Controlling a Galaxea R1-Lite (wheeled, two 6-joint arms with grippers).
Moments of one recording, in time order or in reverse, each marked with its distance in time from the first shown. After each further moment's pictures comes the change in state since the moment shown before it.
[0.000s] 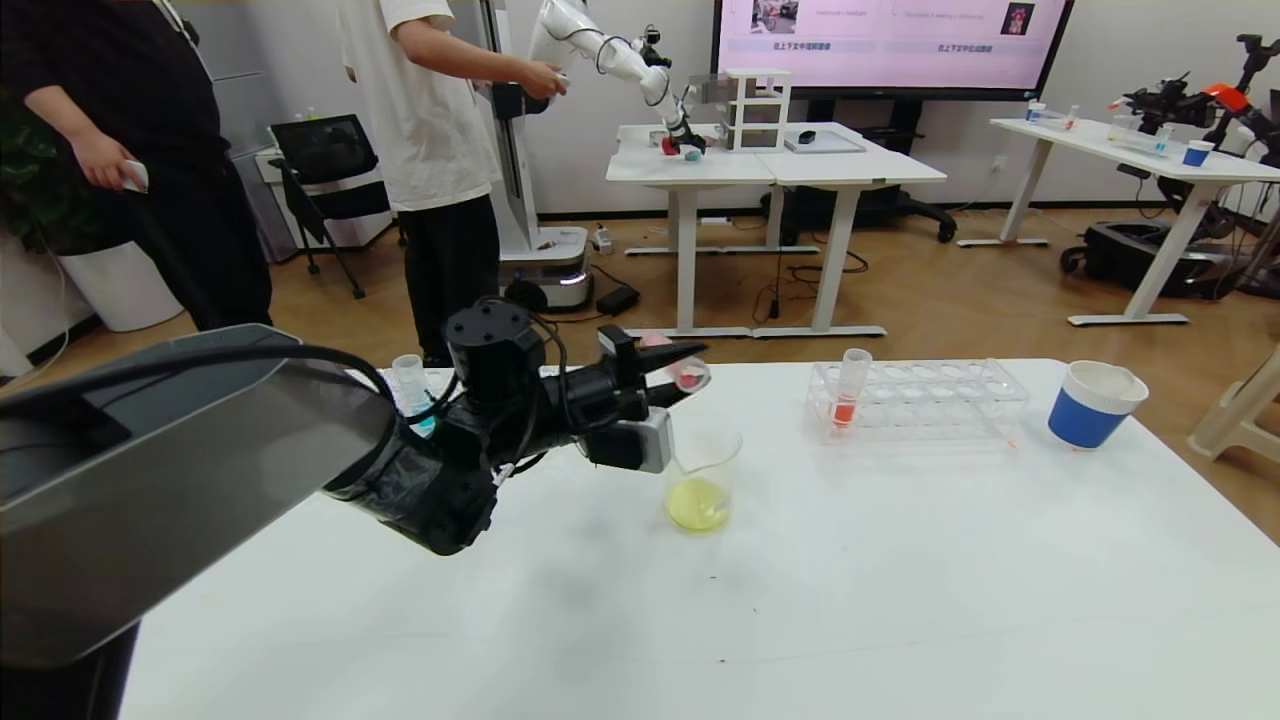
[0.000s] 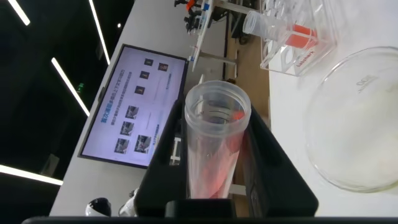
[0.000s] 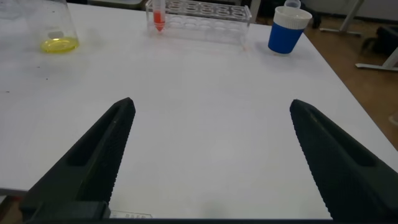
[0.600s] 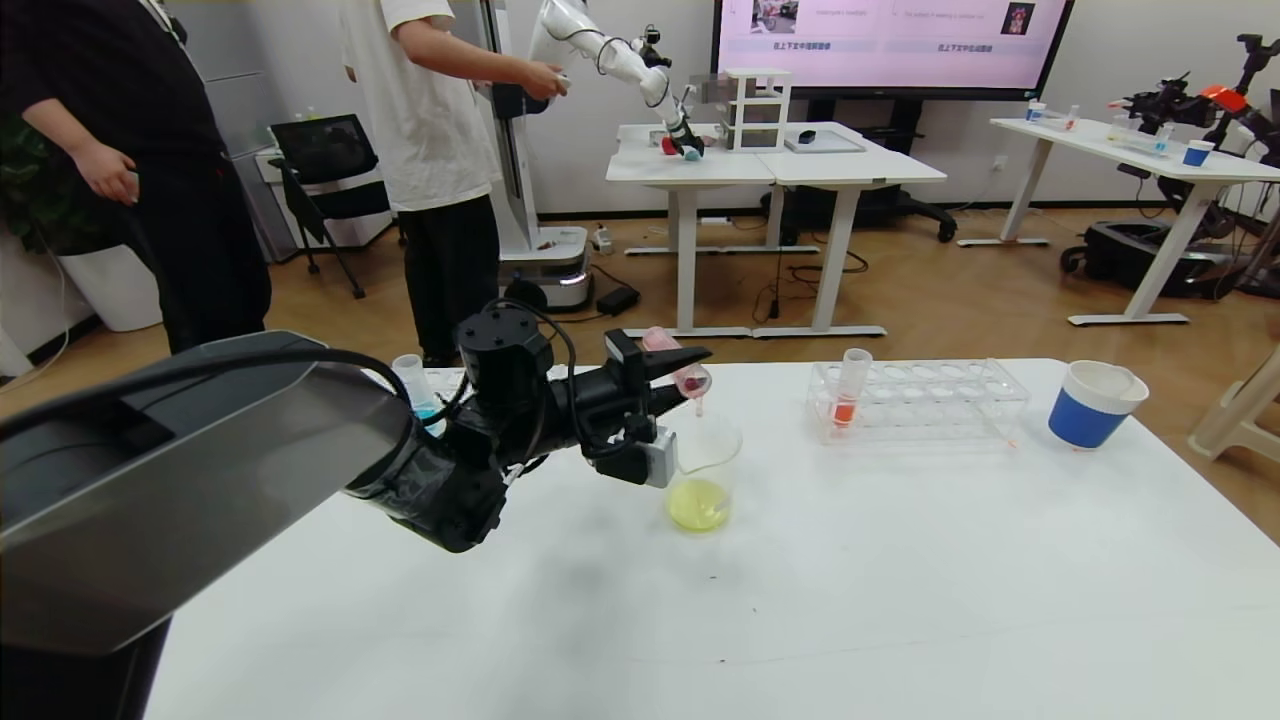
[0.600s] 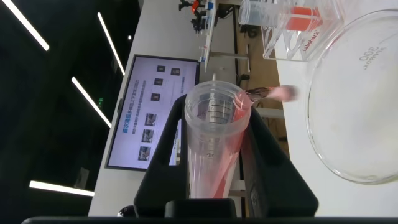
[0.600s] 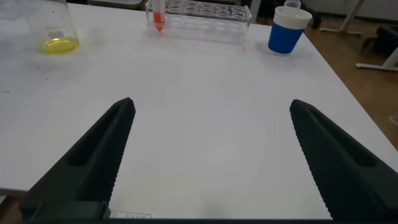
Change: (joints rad) left arm 0.003 0.037 -0.027 0.002 -0.007 0.148; right arm 0.000 0.000 0.000 0.000 0.000 0.000
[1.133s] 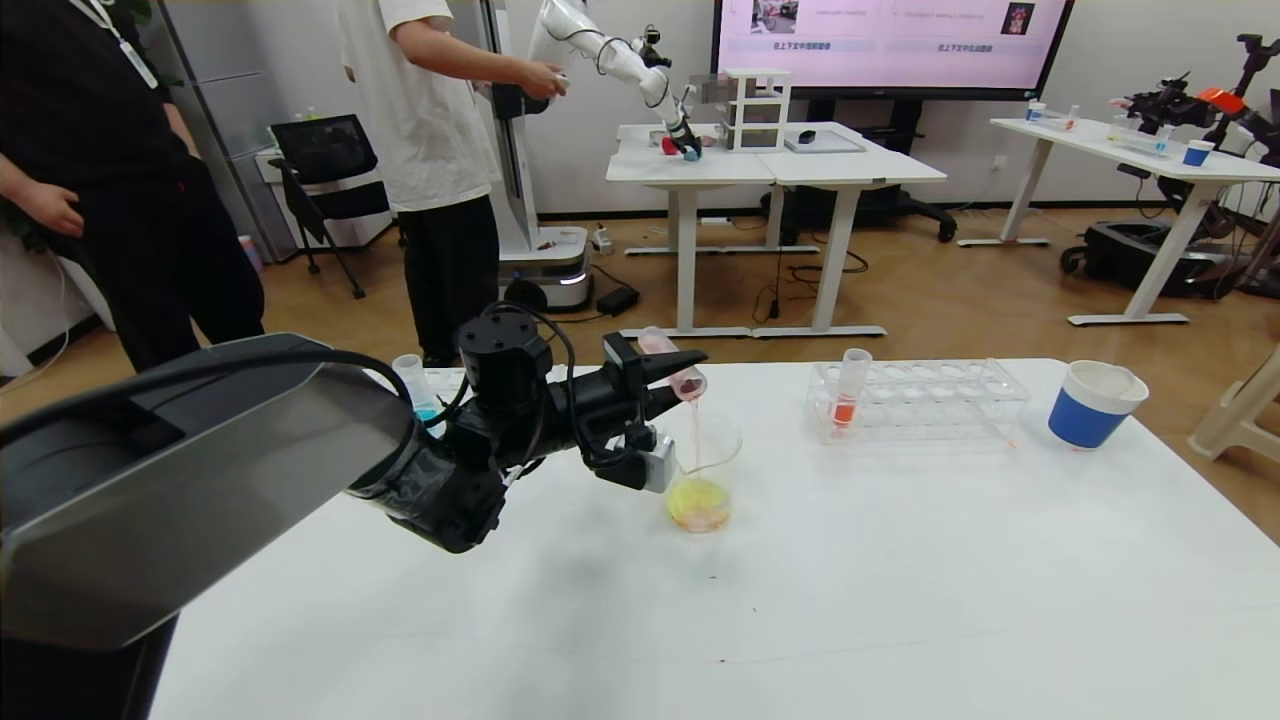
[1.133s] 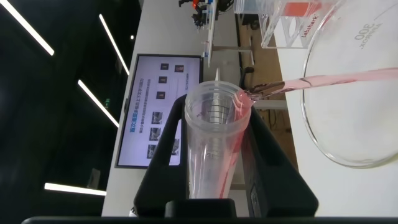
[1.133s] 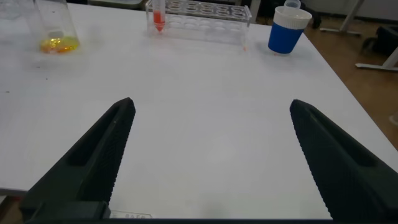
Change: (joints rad) left arm 0.008 0.010 0.000 0.003 0.011 0.069; right arm 0.000 0.000 0.000 0.000 0.000 0.000
